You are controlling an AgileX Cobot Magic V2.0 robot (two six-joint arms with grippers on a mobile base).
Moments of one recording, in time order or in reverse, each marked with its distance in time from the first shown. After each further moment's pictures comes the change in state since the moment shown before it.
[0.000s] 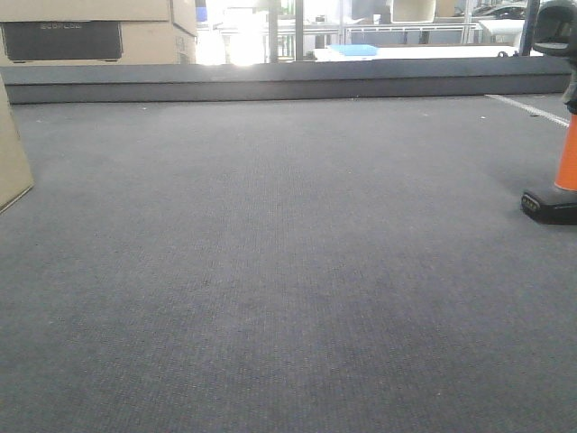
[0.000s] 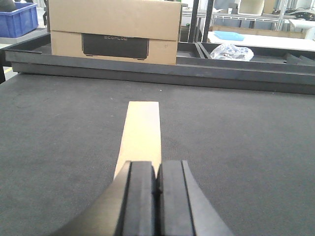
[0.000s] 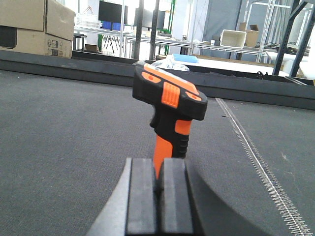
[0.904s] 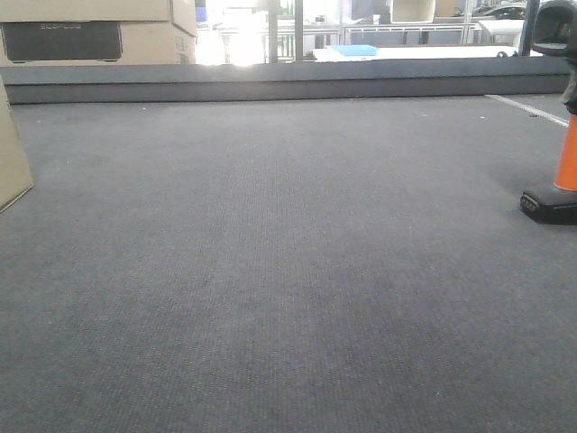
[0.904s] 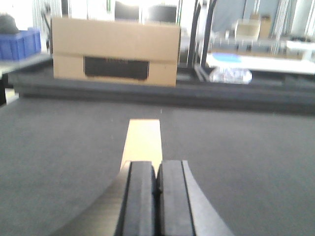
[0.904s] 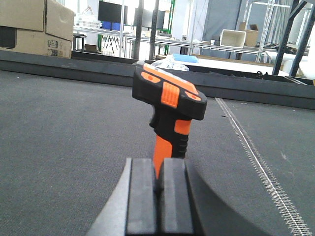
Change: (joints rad) left arm 0.000 -0.056 0.139 0.008 -0.204 0.000; right arm 0.000 0.000 0.000 0.000 0.000 0.002
